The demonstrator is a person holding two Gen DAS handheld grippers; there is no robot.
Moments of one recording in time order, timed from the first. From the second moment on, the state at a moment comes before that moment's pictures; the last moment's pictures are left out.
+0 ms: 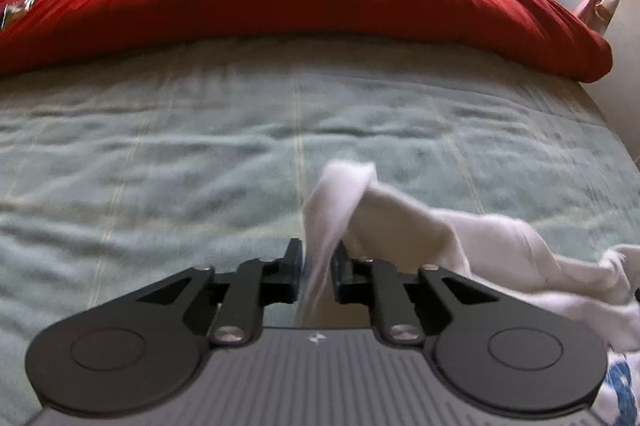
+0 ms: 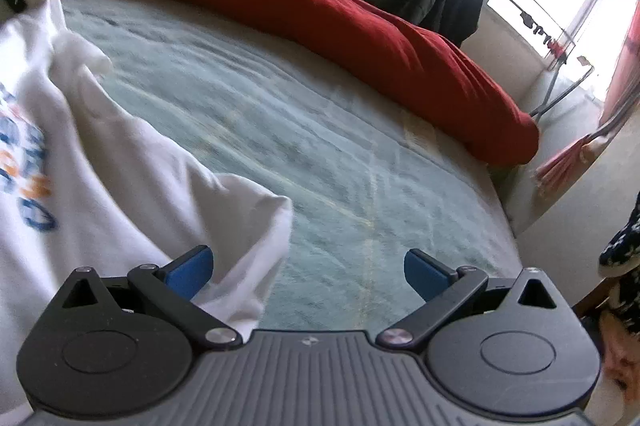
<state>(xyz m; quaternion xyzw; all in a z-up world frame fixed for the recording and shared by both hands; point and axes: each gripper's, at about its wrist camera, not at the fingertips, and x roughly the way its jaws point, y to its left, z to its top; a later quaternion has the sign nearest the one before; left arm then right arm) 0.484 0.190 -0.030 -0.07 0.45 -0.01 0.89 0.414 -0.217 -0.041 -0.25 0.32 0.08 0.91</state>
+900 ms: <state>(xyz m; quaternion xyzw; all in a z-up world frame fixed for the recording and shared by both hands) 0.287 0.127 -0.077 -0.28 0.46 -0.12 0.83 0.172 -0.217 -0.002 0.04 0.34 0.19 0.92</state>
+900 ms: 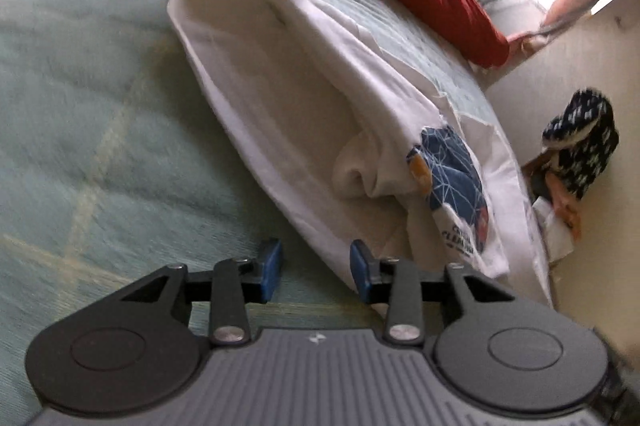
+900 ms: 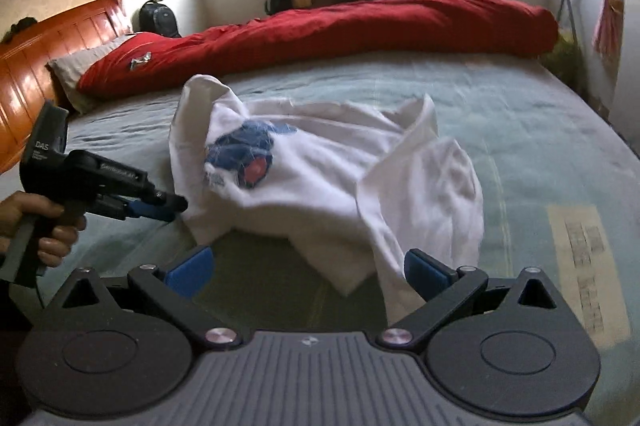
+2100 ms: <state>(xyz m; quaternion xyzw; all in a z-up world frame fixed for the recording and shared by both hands) 0.306 0.156 -0.100 -0.39 0.41 -0.10 0.82 0.185 -0.220 -0.030 0.05 0.38 0.16 0.91</state>
